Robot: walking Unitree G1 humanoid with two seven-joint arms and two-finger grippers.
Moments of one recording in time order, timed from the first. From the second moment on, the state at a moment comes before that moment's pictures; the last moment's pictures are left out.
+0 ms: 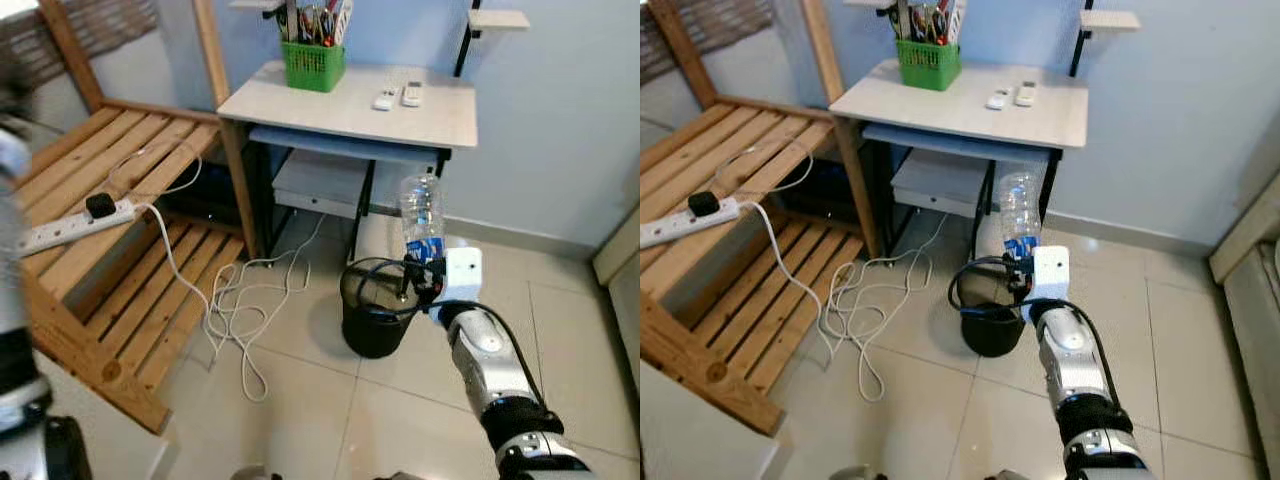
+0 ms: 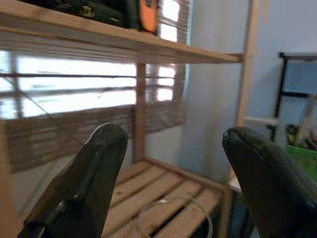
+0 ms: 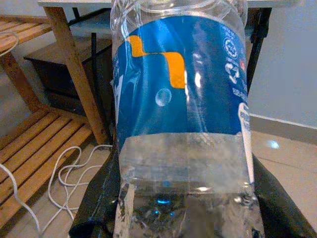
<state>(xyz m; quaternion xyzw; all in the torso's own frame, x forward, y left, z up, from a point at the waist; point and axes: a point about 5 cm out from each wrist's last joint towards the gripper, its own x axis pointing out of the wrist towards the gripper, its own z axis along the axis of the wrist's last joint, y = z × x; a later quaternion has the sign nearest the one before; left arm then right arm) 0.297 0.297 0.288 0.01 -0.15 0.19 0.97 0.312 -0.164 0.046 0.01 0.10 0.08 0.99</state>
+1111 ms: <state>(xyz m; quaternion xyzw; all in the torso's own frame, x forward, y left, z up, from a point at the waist) 0.225 0.142 0.166 -0.01 -0.06 -0.09 0.99 0.284 -0.171 0.036 -0.01 0.11 0.09 0.99</state>
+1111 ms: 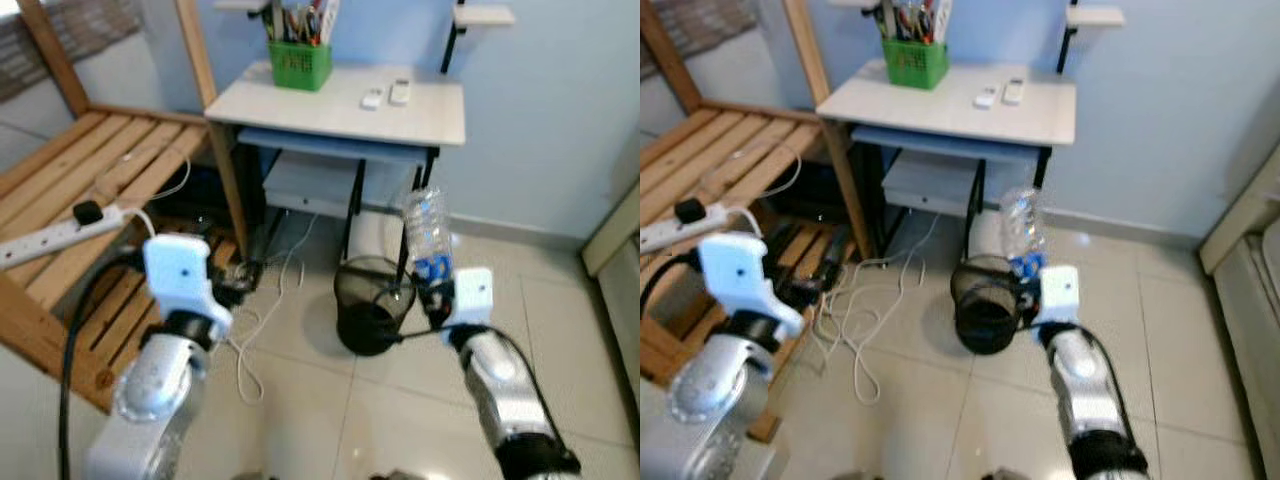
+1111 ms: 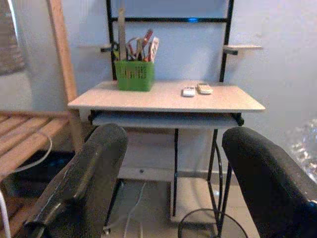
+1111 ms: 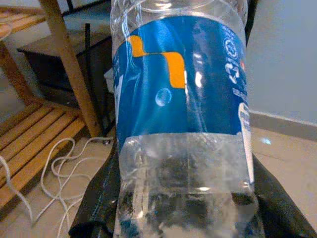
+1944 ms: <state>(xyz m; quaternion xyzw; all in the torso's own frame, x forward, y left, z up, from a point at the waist) 0.228 0.132 0.163 0.03 -0.08 -0.11 0.99 0.290 -0.167 0.046 0.00 0.09 0.09 0.99</state>
